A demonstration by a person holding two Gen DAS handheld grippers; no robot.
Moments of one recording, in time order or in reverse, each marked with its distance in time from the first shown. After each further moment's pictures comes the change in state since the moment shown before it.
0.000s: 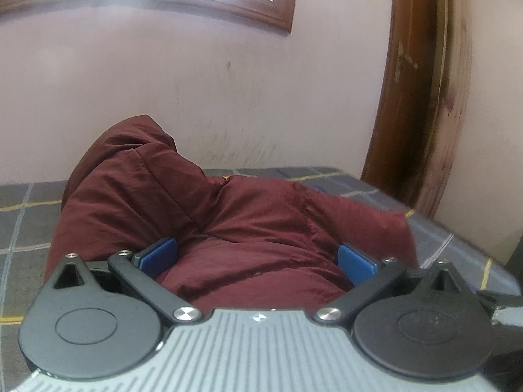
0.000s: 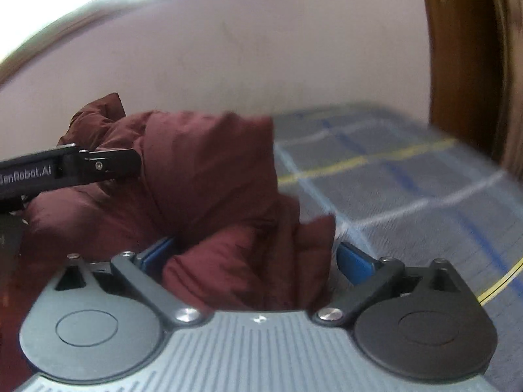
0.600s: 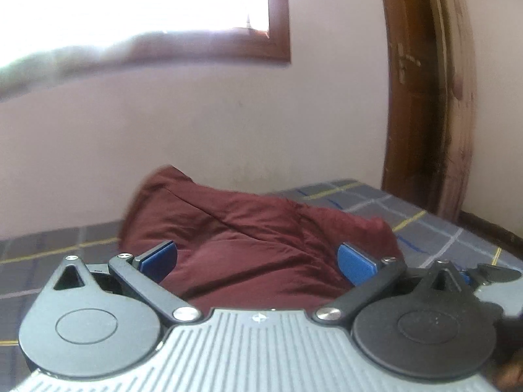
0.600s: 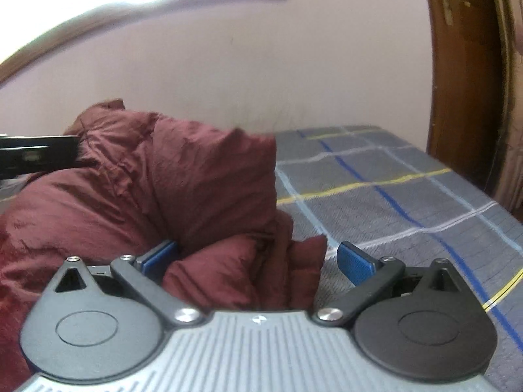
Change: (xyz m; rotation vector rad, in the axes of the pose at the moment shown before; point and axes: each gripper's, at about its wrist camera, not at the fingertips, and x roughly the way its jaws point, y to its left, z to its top) left arm -0.086 -0.027 0.020 0.112 -0.078 0.153; right arm -0.015 0.004 0.012 -0.070 -0.066 -0.034
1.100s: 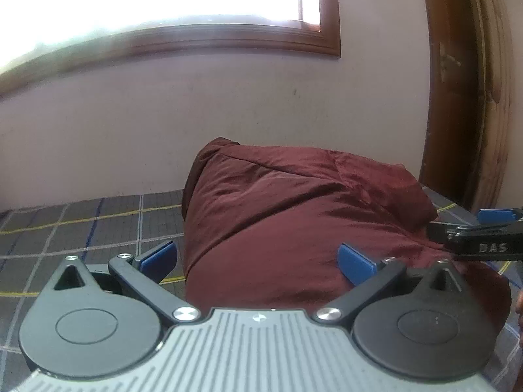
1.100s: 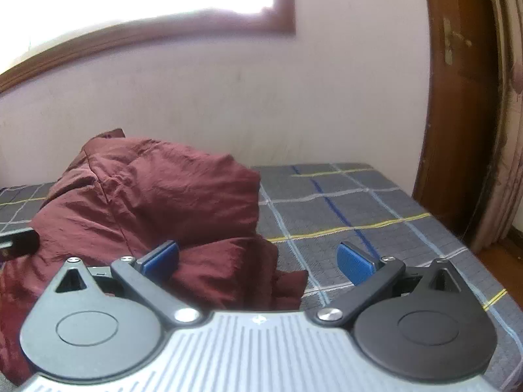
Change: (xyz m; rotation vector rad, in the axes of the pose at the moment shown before) left arm -0.042 0.012 -0.018 -0.071 0.069 0.142; right arm -0.043 0.008 0.033 -0.072 -0.055 -0.029
